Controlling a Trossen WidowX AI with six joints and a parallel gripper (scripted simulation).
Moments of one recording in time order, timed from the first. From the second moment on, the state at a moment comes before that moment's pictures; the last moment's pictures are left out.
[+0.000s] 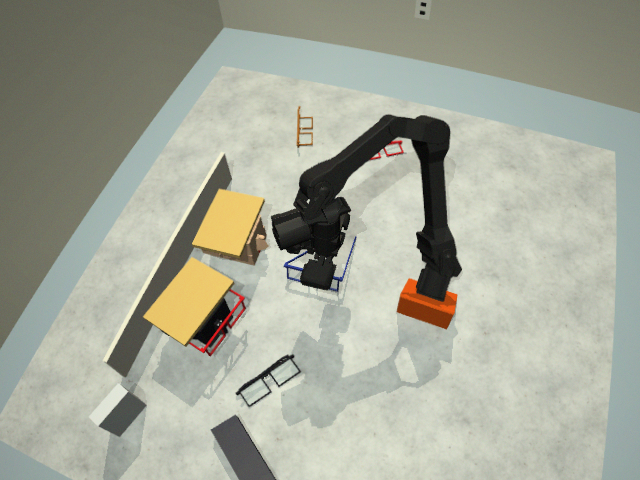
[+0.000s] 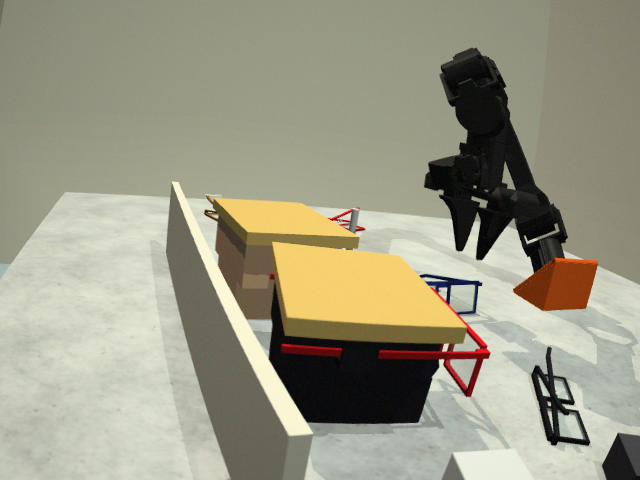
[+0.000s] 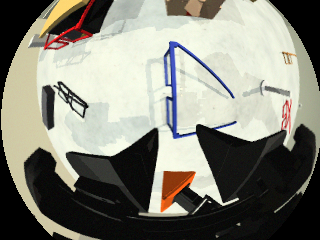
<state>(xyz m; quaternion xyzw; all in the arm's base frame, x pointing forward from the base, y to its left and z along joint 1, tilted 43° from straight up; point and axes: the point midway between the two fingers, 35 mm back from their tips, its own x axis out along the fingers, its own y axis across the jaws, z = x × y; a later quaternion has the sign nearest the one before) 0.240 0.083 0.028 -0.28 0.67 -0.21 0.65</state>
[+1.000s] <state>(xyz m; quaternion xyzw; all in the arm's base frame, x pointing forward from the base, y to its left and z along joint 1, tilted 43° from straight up) 0.240 0.073 0.018 -0.28 0.67 -0.23 0.65</state>
